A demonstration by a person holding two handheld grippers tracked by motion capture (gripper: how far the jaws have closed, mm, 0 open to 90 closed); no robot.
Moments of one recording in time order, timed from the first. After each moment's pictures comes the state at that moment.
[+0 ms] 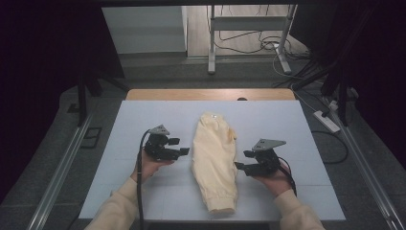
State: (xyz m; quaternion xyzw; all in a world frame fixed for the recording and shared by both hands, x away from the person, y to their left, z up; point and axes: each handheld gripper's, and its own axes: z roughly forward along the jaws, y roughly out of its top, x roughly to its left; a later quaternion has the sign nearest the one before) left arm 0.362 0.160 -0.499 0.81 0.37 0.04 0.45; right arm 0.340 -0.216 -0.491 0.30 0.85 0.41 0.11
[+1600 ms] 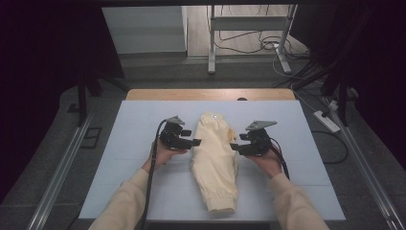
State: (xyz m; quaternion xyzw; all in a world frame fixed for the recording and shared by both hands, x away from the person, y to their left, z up) left arm 0.412 0.124 -0.505 0.83 0.36 0.03 0.43; right arm 0.403 -0.199 -0.487 0.33 0.84 0.41 0.12
